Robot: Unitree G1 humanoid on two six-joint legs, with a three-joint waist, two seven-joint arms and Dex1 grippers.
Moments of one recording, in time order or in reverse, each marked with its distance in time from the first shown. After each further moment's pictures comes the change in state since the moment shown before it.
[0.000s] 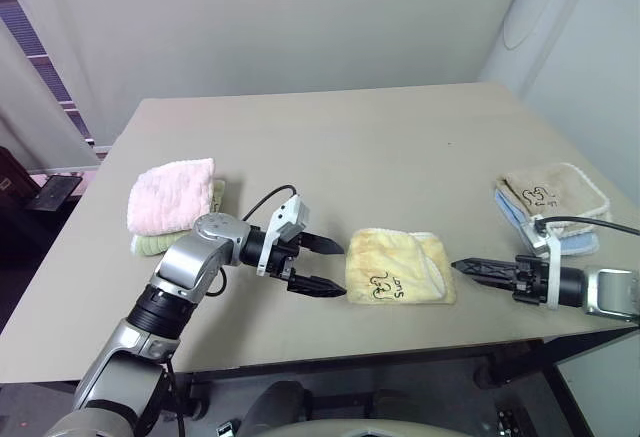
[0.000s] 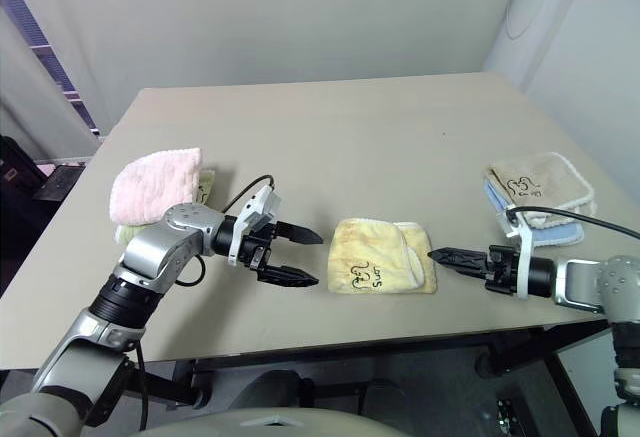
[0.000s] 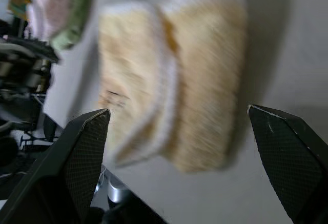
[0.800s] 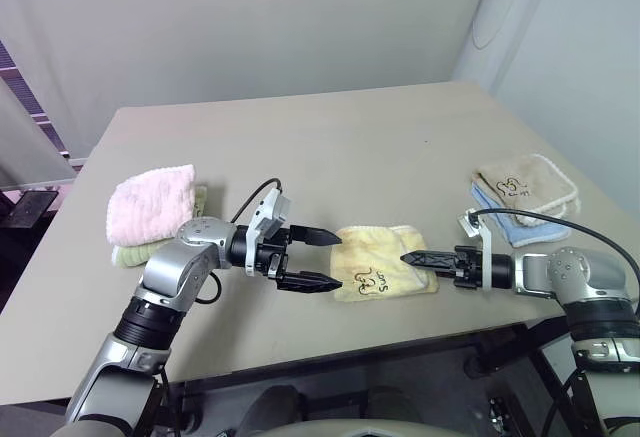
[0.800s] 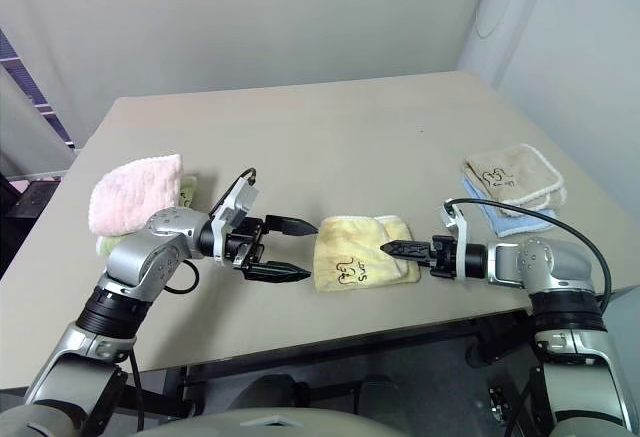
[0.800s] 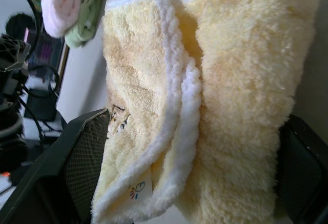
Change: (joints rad) left arm 0.051 0.015 0.088 -0.069 -0.159 0.008 -0.022; right arm -0.207 0.229 0.154 0.087 -0.195 -0.047 0.066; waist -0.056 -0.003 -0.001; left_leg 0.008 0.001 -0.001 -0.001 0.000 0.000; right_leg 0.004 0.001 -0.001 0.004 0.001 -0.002
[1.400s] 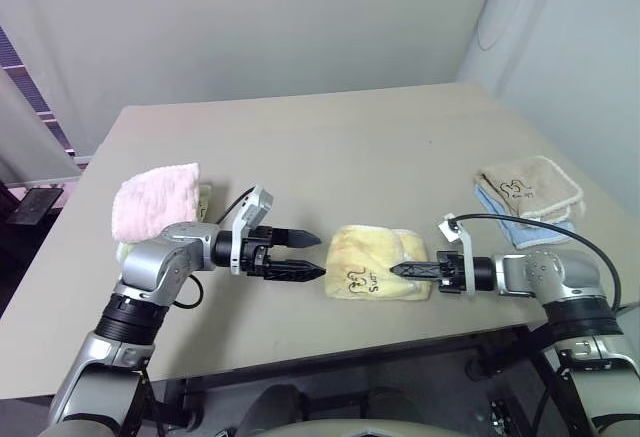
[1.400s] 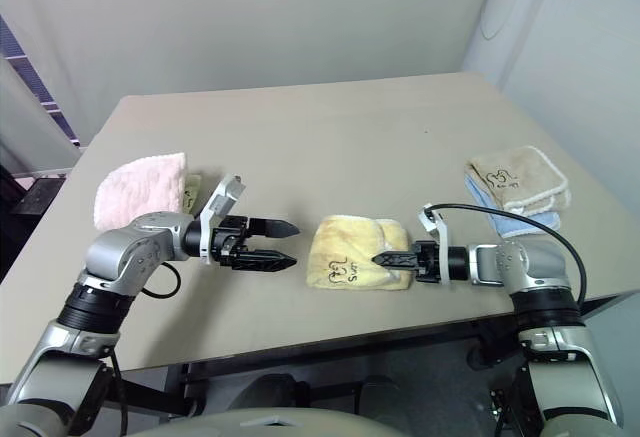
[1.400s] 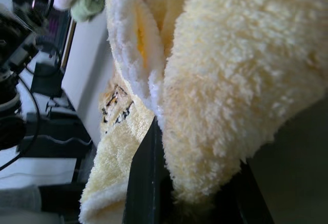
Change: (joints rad) left arm -0.007 0.083 0.059 0.054 -0.071 0.237 0.076; right arm 0.017 0.032 -0.023 -0.030 -0.011 0.003 0.022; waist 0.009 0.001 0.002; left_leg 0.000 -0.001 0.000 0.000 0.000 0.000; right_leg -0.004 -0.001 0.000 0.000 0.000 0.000
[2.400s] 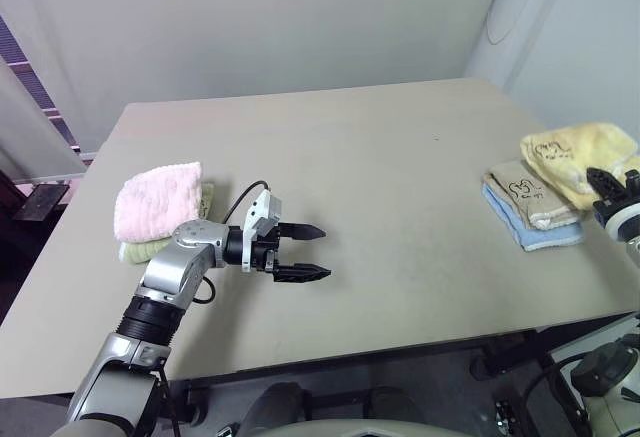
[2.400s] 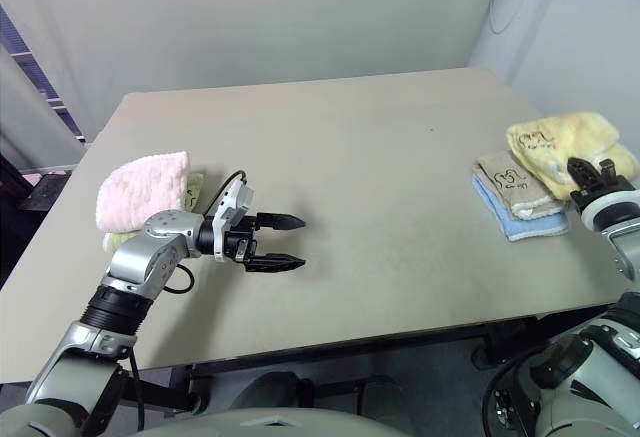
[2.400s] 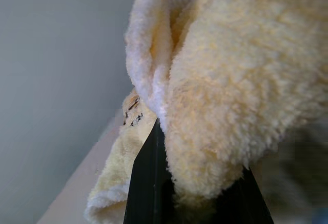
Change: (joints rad) left arm 0.000 -0.121 -0.048 0.124 0.179 -0.397 -0.041; right arm -0.111 -0.024 -0.867 0.273 0.108 -0.406 -0.753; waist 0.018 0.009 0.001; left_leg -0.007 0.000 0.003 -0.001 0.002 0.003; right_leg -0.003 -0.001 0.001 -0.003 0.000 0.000
